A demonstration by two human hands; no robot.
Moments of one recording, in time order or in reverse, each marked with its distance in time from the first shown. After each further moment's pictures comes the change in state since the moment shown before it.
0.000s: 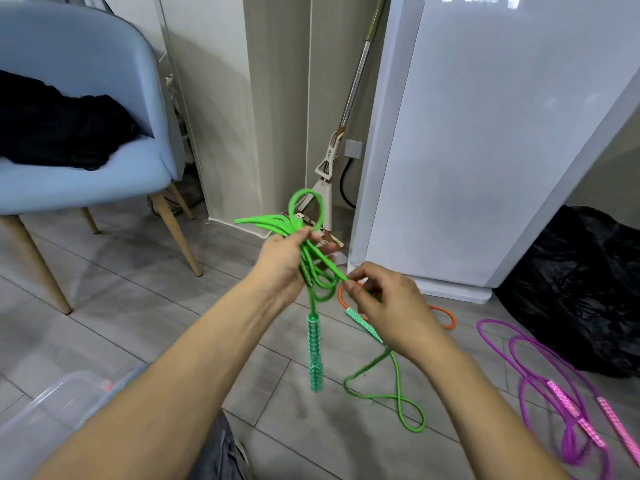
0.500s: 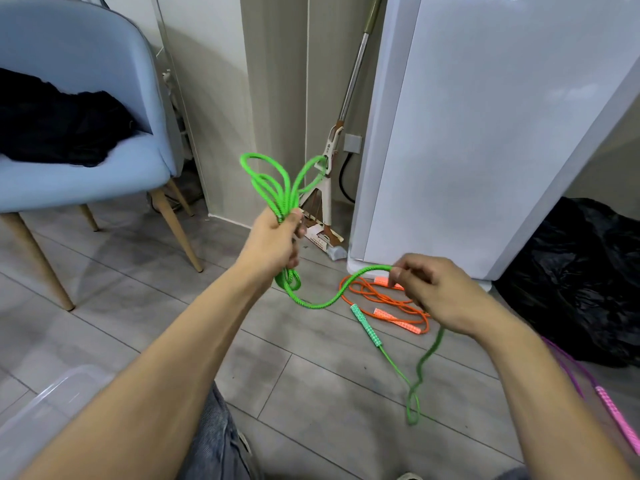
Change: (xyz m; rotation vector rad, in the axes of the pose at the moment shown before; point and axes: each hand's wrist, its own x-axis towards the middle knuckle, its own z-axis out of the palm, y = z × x) left_hand 0.003 0.016 -0.017 0.495 0.015 0.227; right_hand -0.002 0.018 -0.061 -0.004 -0.159 0.112
